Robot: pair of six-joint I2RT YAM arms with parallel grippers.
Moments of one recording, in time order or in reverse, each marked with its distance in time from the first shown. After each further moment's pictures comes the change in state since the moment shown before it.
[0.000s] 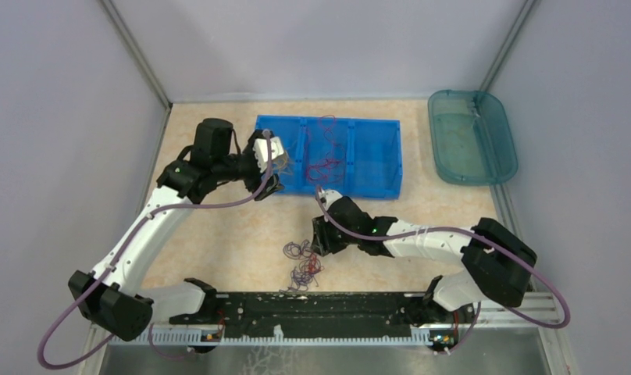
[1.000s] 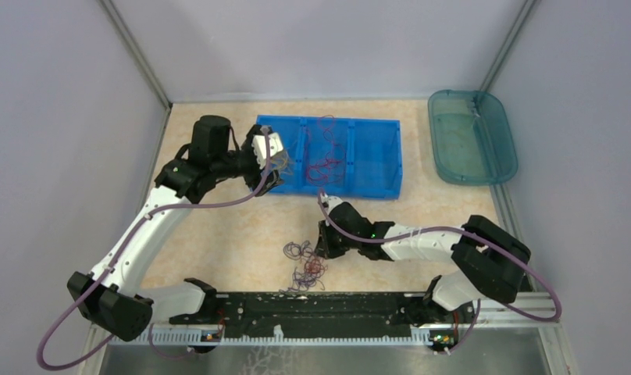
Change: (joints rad) left arm -0.007 -0.003 0.022 0.034 -0.025 0.000; right arm 0.010 0.069 -0.051 0.084 -0.025 0.128
